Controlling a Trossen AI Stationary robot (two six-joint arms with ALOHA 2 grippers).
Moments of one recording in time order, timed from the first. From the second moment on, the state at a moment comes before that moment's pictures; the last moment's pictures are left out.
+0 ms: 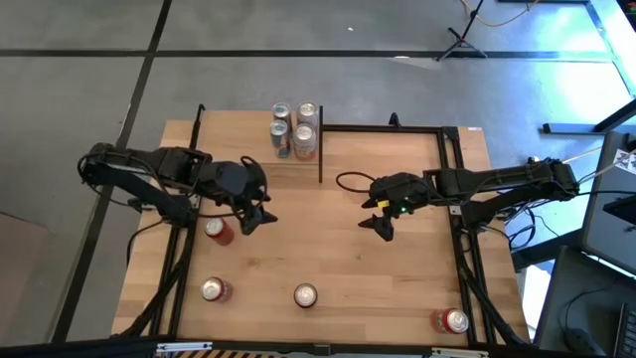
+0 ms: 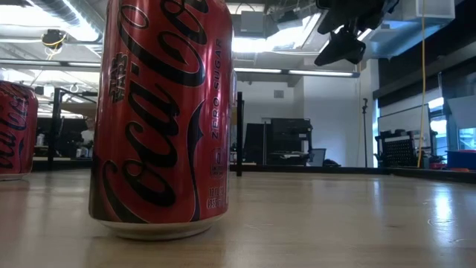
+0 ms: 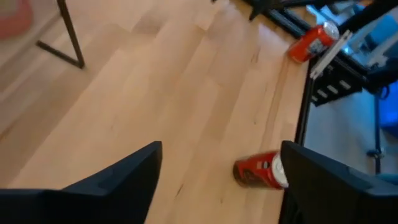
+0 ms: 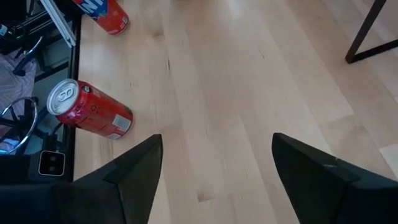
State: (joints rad) left arm -0.18 1.22 1.40 -0.96 -0.11 -0.70; right arm 0.09 1.21 0.98 -0.50 -0.05 0.44
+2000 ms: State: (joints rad) left arm -0.13 1.06 0.88 -1.38 0.12 -1.12; right arm 0.08 1.21 0.98 -0.50 0.01 0.39
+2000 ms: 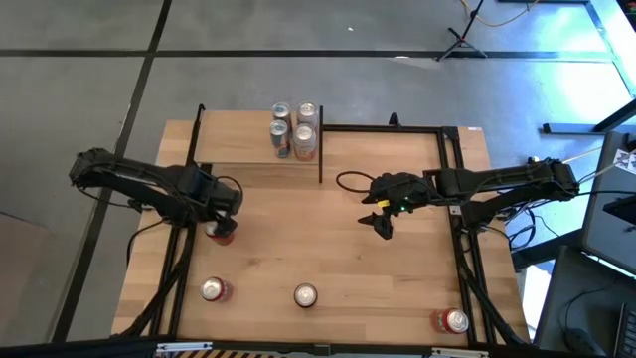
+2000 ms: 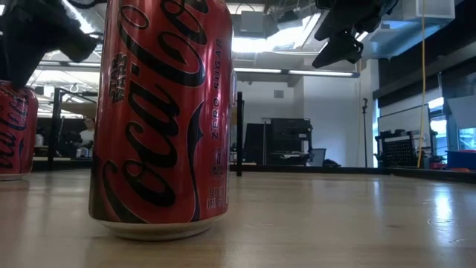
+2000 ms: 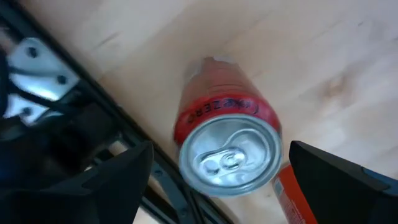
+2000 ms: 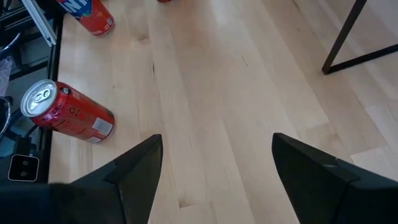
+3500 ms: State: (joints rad) left arm -0.13 1.07 1.16 -1.49 0.02 -0.90; right arm 0.08 1.21 0.98 -0.50 0.04 0.28
